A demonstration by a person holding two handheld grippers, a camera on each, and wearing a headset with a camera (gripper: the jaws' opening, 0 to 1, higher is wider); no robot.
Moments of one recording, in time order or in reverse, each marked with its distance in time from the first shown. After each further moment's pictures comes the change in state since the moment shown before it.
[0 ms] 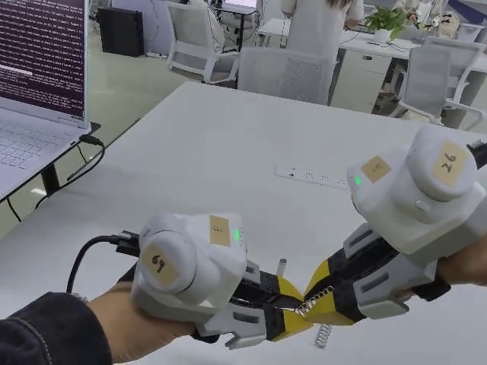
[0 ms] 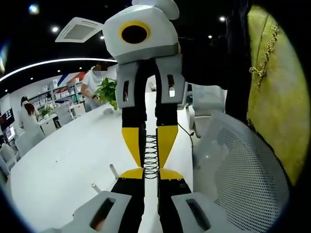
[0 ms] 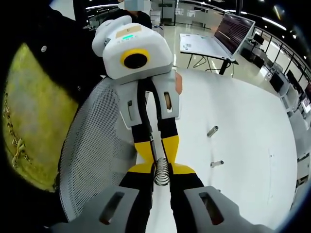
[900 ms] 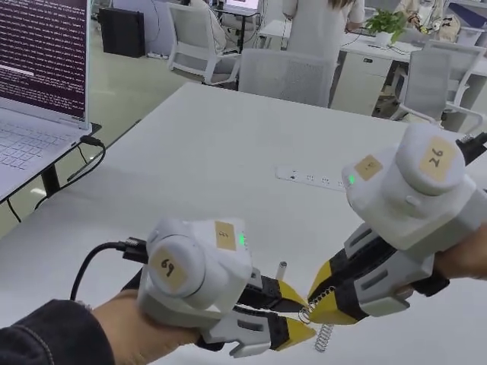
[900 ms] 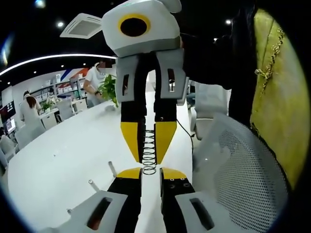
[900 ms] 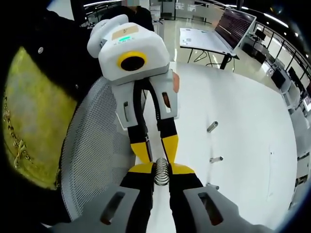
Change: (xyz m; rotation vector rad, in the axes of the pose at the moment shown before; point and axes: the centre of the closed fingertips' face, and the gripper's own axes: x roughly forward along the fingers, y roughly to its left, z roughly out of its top) left arm 0.005 -0.001 -0.004 -0.066 0.001 0.014; right arm -0.003 -0.004 -0.005 0.005 0.064 0.009
